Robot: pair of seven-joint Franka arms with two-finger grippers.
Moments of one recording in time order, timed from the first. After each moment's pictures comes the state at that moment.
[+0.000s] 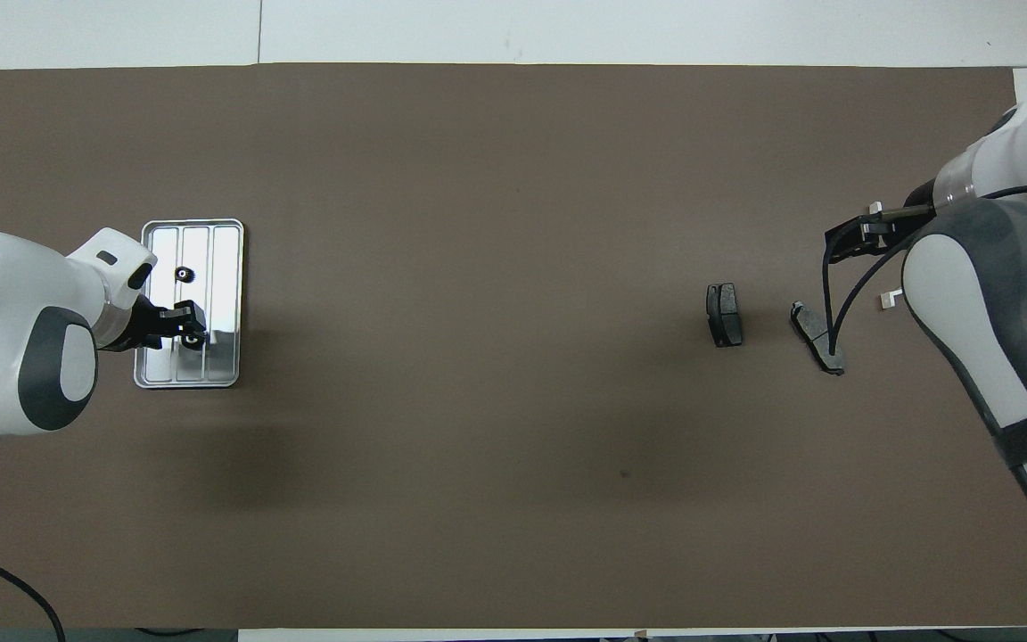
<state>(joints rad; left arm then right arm) -0.03 0.15 0.05 -2.18 -0.01 2.28 -0.15 -0.04 0.17 0.03 -1.76 0.01 1.90 -0.05</state>
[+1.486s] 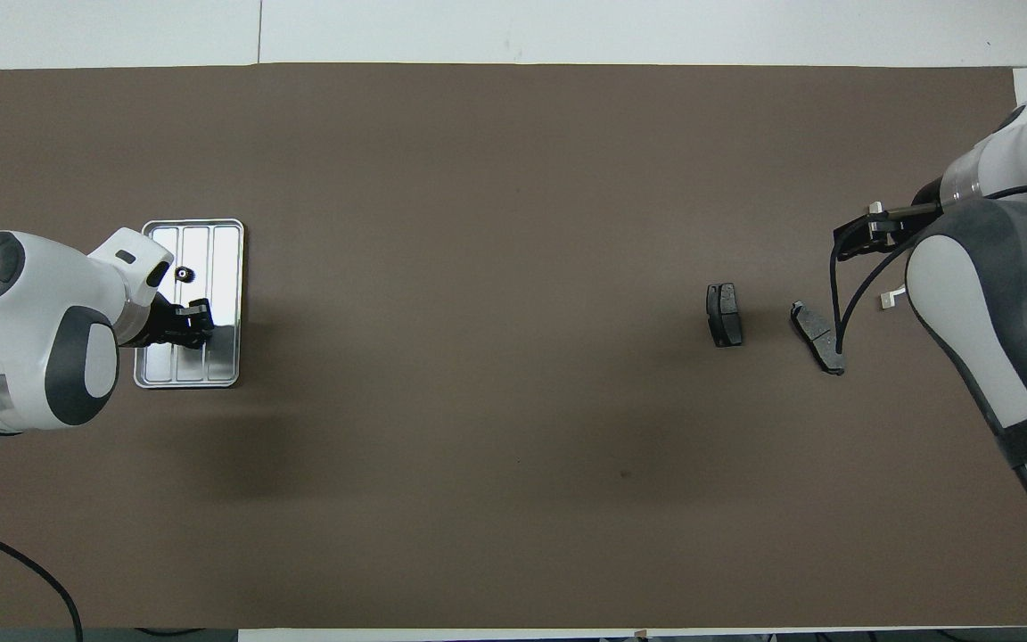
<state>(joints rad) -0.05 0.19 0.05 -2.18 -0.01 2.33 -0.18 -0.04 0.17 0.03 -1.75 -0.02 1.91 -0.05</state>
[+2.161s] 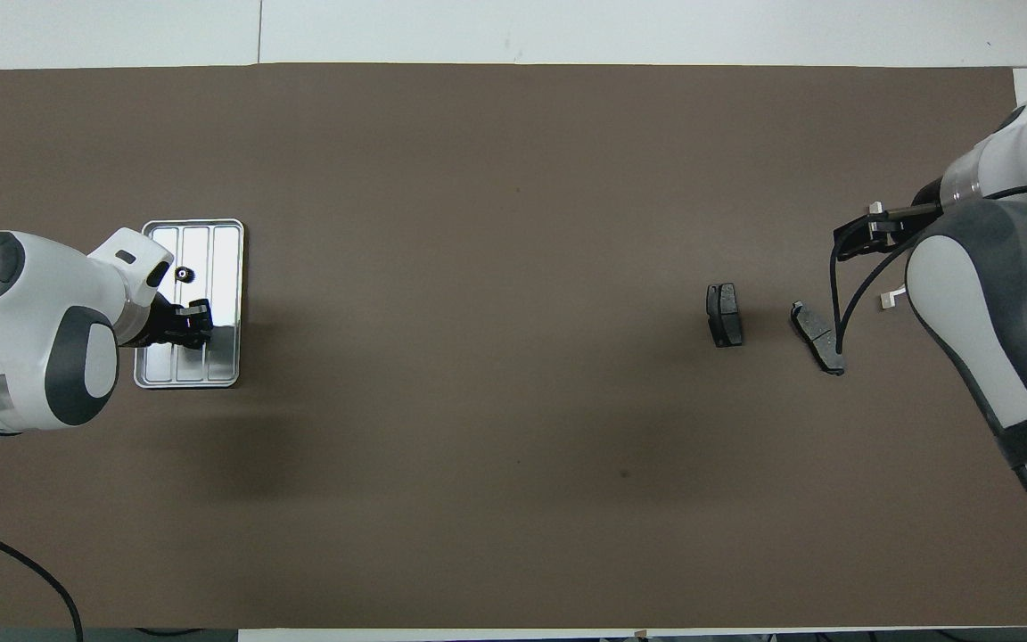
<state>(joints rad) -0.05 0.19 0.05 -2.18 -0.01 2.33 -0.18 -0.04 0.17 0.03 -1.76 -0.02 1.91 -0.05</state>
